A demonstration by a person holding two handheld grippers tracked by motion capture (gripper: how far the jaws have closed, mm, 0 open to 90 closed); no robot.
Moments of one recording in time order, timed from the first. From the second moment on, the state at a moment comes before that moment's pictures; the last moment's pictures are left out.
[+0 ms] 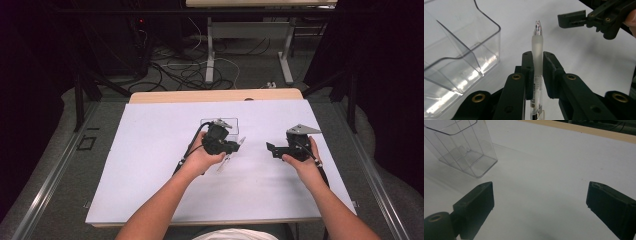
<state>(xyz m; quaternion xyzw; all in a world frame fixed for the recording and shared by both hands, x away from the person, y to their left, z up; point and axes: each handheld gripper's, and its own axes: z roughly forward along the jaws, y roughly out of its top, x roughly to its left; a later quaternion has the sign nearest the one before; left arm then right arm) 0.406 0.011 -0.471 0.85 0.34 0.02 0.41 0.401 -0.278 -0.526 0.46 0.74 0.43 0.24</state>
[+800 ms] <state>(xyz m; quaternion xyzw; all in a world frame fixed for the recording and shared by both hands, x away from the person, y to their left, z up) 0.425 0.044 -0.431 0.78 0.36 0.11 0.51 0.401 -0.278 -0.526 0.46 0.74 0.43 0.24</state>
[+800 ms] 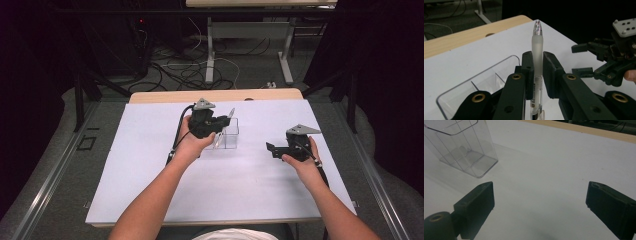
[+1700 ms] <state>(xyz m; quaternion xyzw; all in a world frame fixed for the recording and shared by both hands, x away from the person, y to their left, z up) 0.447 0.067 -0.424 0.70 0.38 0.18 0.58 0.401 -0.277 -0.528 0.46 0.74 0.43 0.24</state>
